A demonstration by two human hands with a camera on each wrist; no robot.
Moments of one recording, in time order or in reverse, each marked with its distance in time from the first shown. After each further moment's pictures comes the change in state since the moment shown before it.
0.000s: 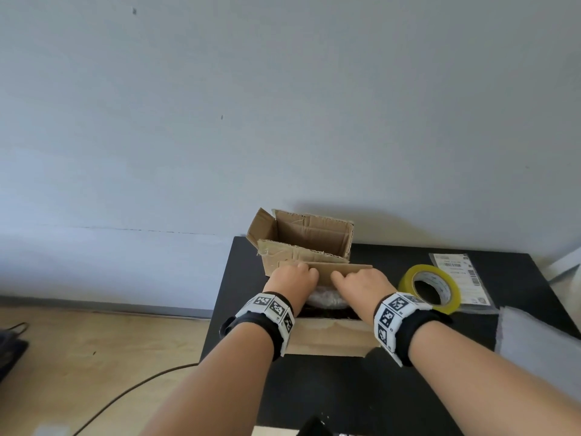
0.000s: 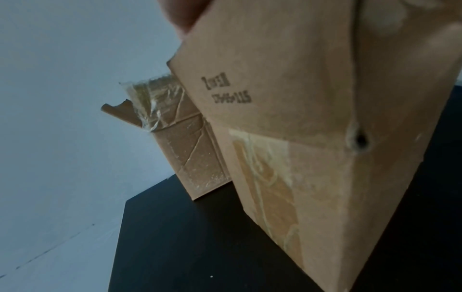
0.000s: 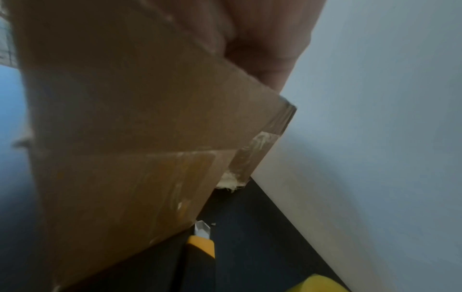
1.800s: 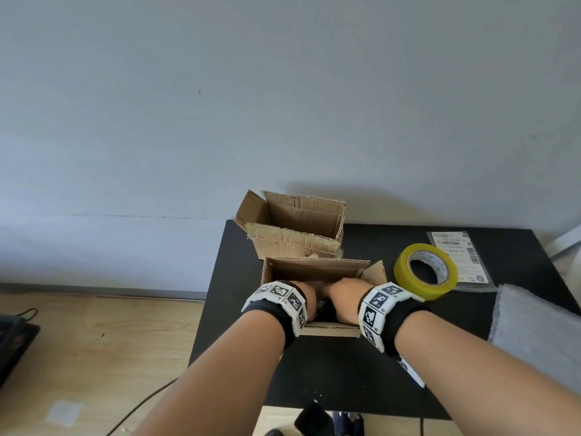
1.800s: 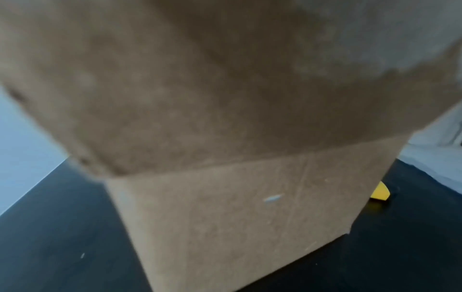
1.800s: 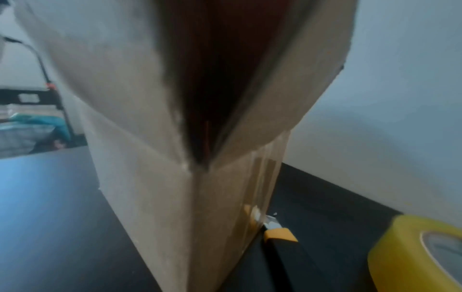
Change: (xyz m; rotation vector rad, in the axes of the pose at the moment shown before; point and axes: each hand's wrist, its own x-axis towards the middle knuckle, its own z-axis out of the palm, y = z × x) left_hand 0.033 0.029 0.054 -0.202 -0.457 -0.034; right_hand 0.020 -0.015 0.049 0.326 -0.304 -0.033
